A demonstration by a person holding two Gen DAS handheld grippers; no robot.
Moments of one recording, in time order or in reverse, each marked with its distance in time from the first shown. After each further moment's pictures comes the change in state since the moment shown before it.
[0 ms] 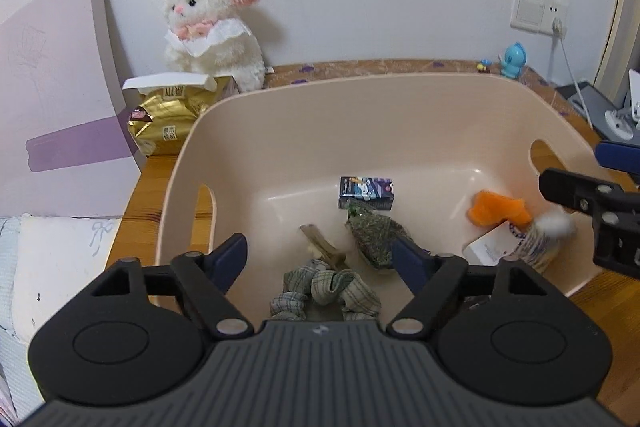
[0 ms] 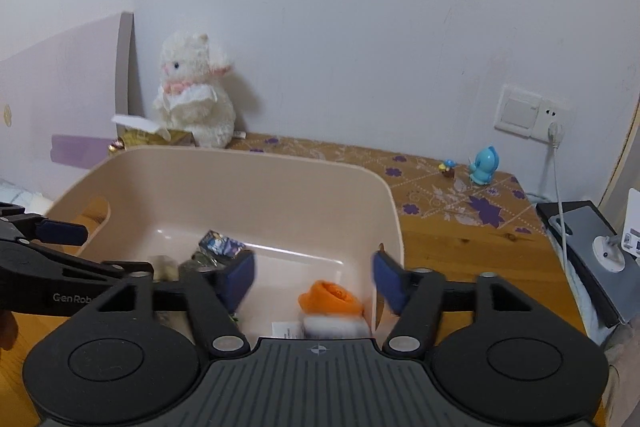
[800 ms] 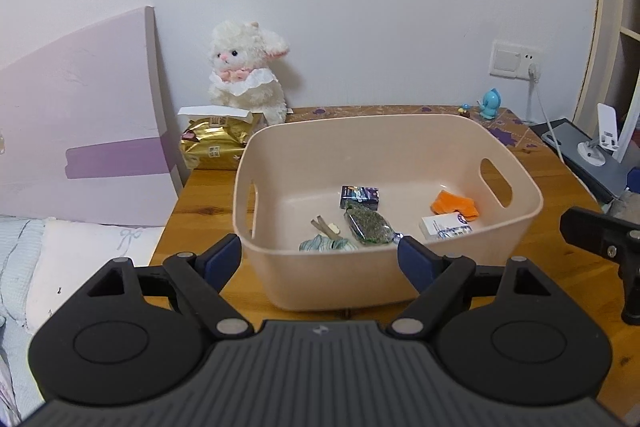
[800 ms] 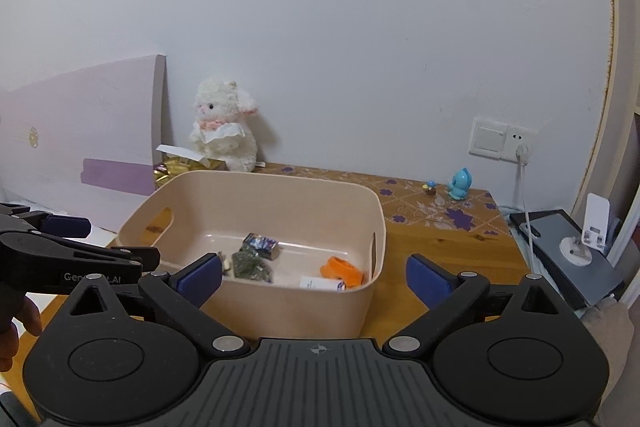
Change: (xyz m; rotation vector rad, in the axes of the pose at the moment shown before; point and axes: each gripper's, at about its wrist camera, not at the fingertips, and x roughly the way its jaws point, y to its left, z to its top) left arm -0.125 0.006 -0.047 -0.038 -0.145 0.018; right arm -0.136 0.024 -0.028 0.015 -0.092 0.001
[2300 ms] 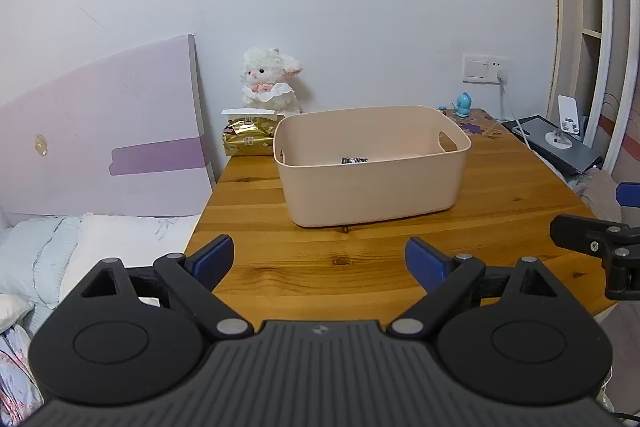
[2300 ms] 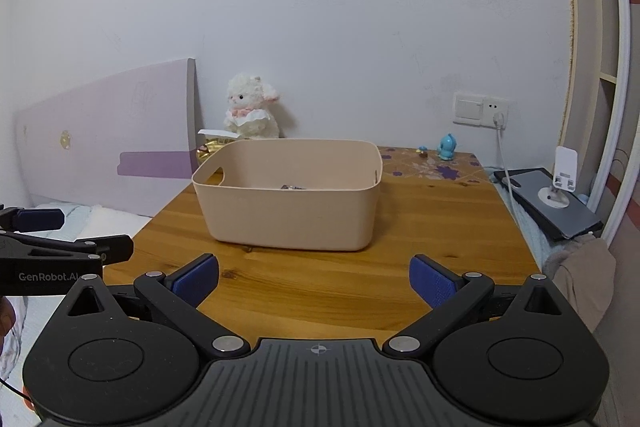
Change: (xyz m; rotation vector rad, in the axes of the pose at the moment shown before) left arm -0.171 -0.009 -0.099 0.023 -0.091 0.034; right arm -0.152 0.015 -0.074 0.057 0.010 0.025
